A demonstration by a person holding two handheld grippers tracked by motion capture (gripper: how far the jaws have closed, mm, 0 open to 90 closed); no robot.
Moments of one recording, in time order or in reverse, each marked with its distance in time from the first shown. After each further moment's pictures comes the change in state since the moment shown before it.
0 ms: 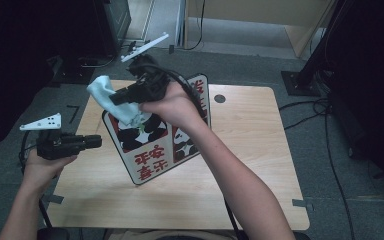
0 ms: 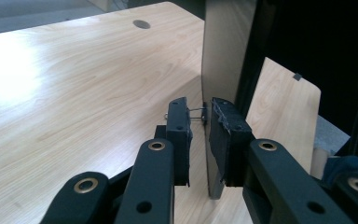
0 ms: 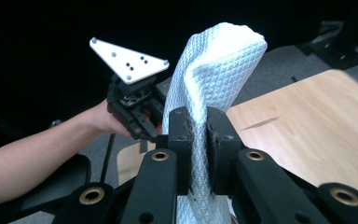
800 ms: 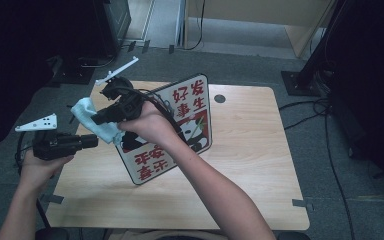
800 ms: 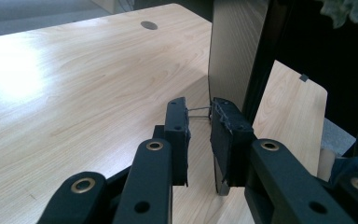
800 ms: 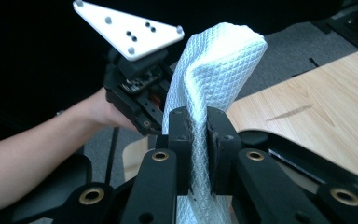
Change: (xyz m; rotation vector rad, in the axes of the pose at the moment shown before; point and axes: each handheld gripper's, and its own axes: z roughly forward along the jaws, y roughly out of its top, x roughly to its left) left arm 0.004 -0.004 -0.005 -0.012 0.020 0.001; right arm 0.014 -0.015 0.063 0.061 0.014 0.031
